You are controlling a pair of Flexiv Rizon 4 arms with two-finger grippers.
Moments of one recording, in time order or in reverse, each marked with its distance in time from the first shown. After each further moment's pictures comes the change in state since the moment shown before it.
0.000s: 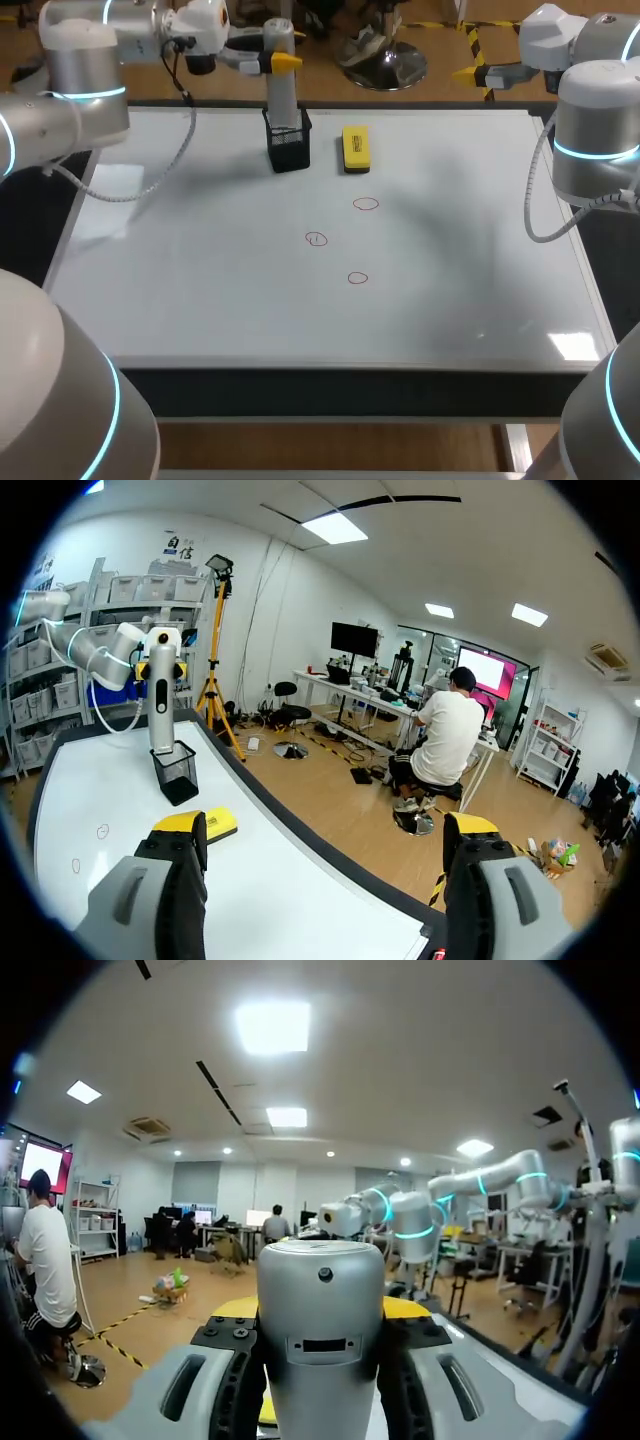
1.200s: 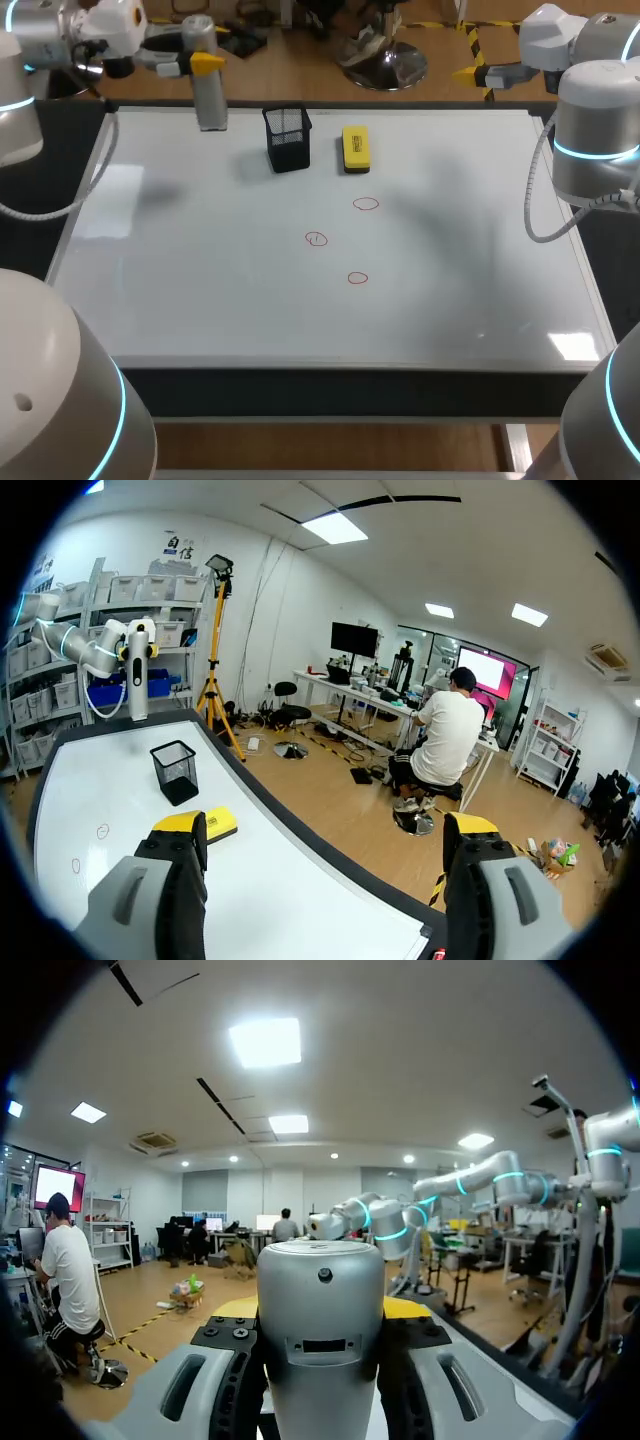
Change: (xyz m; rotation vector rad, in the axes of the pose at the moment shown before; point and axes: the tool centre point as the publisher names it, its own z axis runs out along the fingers) left arm 0.058 -0.027 -0.118 -0.004 -0.047 0.062; right arm 0.000 0.000 0.000 0.000 0.000 0.000
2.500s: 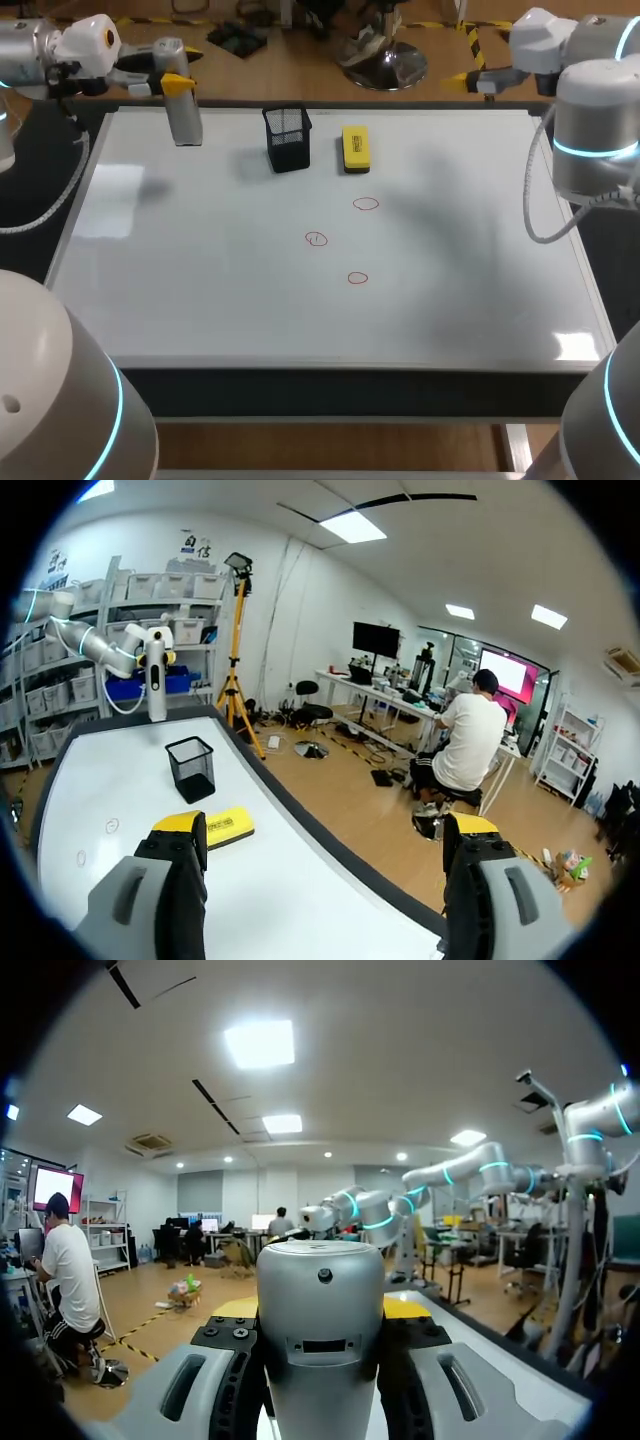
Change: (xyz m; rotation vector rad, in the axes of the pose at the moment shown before) left arm 0.000 0.029 -0.043 -0.001 0.027 0.014; right arm 0.022 -0.001 0.024 0.001 0.115 -0.033
